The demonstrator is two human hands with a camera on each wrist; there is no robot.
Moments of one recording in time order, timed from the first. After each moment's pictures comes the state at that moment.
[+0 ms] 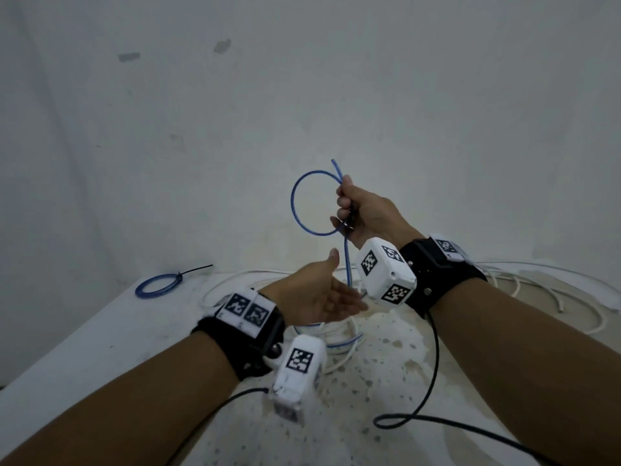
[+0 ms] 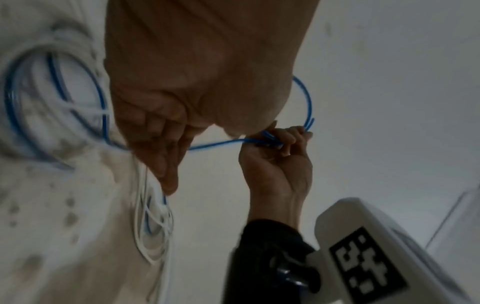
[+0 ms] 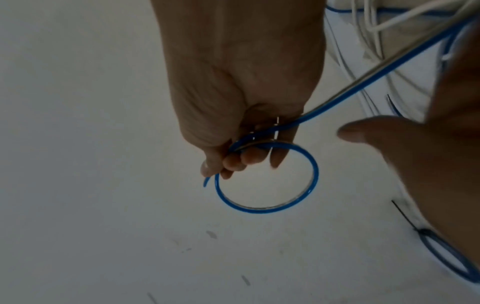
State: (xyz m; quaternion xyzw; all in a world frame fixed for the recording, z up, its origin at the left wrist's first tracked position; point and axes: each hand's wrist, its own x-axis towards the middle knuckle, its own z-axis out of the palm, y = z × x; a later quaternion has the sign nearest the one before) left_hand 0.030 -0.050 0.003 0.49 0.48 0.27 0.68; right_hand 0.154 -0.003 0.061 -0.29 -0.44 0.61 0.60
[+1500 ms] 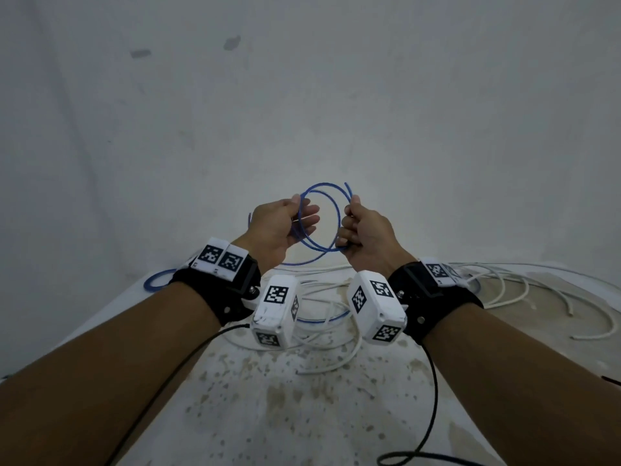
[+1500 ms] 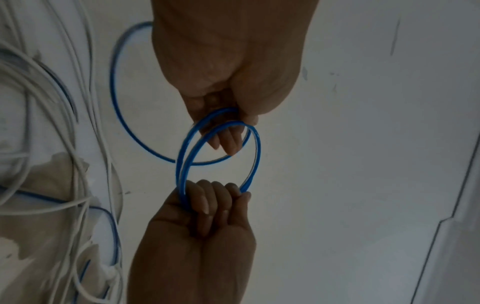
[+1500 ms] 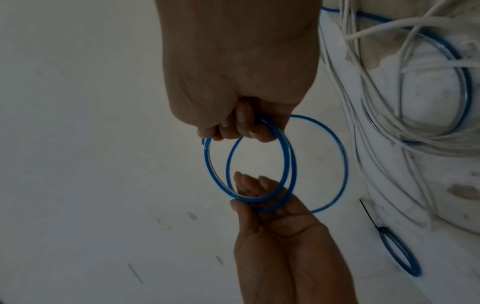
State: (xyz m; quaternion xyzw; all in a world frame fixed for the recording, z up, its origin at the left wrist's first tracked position) left_hand -0.009 -0.018 0.054 0.45 0.40 0.63 0.50; right_hand 0.133 -0.011 0.034 -0.29 -0.35 0.63 0.63
